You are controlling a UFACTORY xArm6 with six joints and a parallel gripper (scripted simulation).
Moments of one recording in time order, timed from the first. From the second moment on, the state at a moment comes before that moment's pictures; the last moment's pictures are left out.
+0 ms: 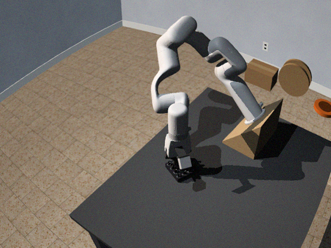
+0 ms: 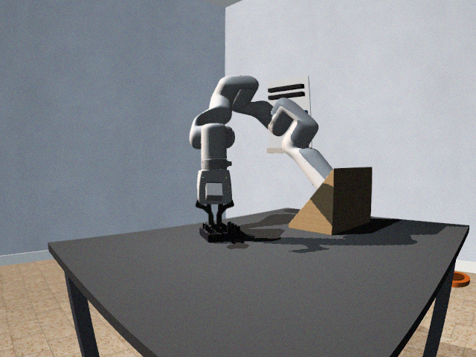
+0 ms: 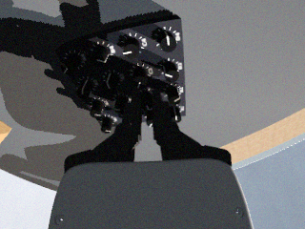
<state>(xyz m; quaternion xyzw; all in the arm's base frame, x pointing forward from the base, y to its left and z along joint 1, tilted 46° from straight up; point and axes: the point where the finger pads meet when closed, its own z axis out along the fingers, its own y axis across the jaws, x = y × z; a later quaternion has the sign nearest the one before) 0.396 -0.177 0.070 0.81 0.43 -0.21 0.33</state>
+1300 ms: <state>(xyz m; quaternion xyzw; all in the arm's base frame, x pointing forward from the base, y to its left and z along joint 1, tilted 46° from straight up) 0.396 -0.177 0.070 0.78 0.48 -0.23 0.32</state>
